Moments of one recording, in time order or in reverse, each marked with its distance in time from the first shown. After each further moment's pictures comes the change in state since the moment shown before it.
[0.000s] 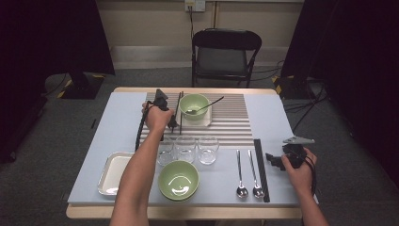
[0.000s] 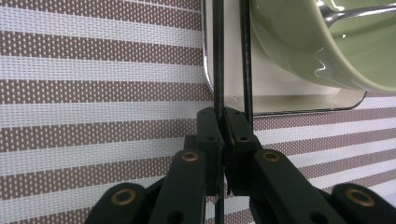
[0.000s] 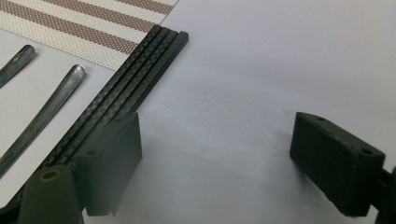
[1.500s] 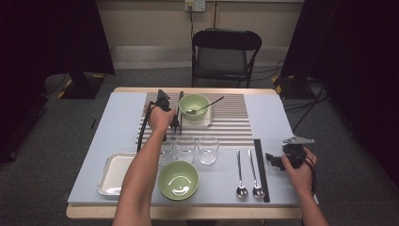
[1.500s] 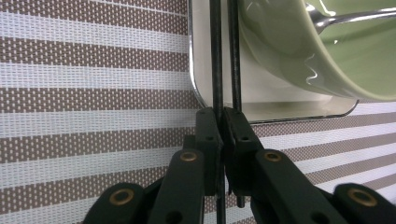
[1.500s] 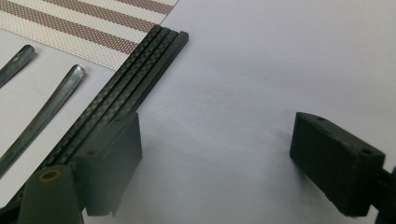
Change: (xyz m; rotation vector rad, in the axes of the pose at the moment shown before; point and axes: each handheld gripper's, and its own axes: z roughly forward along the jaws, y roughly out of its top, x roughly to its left) left arm -0.003 0.001 0.007 -0.017 -0.019 -0.004; right arm 0.000 0.000 0.000 0.000 0.000 0.000
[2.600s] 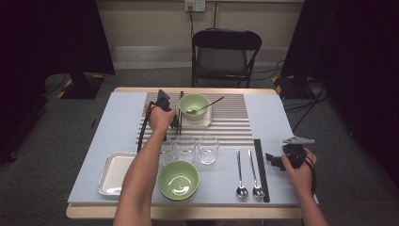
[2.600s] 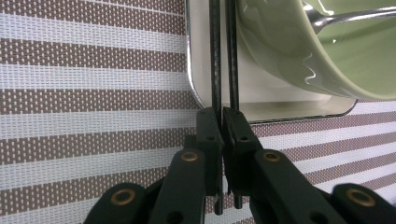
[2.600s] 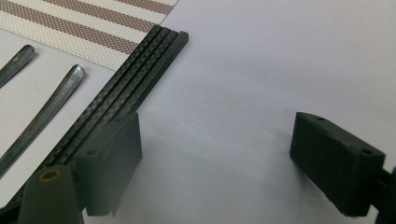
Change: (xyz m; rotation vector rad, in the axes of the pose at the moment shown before) left arm -0.002 -0.001 0.001 -0.006 -0.002 -0.003; right arm 0.000 0.000 0.000 0.000 0.000 0.000
